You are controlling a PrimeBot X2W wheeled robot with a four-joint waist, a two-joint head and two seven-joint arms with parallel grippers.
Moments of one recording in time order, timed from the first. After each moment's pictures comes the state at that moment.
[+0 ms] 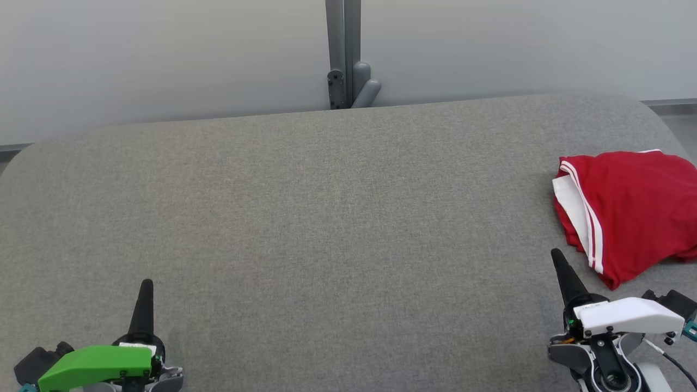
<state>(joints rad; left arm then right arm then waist) -0.04 0.04 0.10 0.25 -1.32 -0.11 0.04 -0.08 -0.05 -0.06 0.27 1.31 0.13 0.04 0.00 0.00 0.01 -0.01</state>
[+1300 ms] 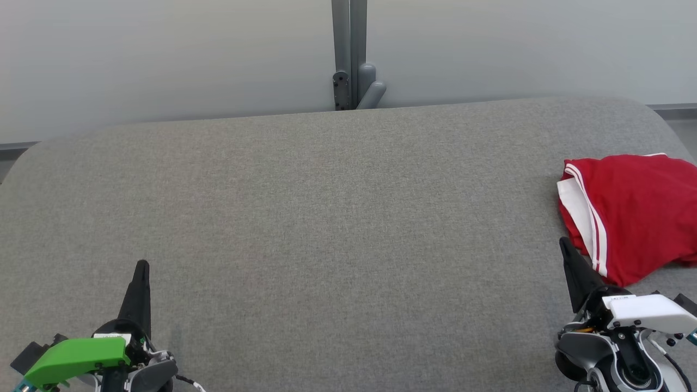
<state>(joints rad) -0.06 0.05 0.12 0.20 -1.61 -0.13 0.12 -0.08 -0.05 -0.10 0.21 1.61 0.13 0.11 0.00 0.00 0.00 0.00</state>
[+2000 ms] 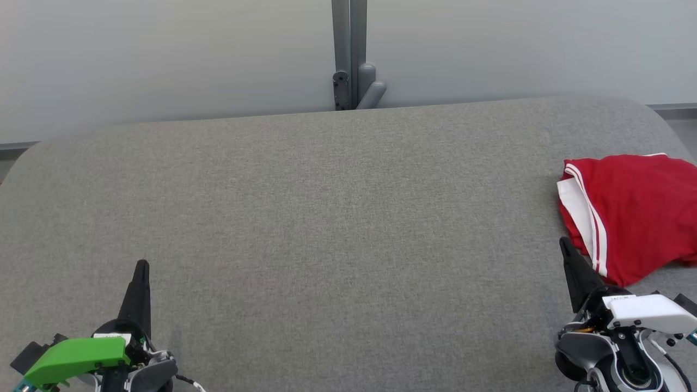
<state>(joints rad) -0.06 0.05 0.12 0.20 -1.62 -0.13 0.12 -0.08 -0.05 -0.10 0.21 1.62 0.13 0.11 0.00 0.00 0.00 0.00</state>
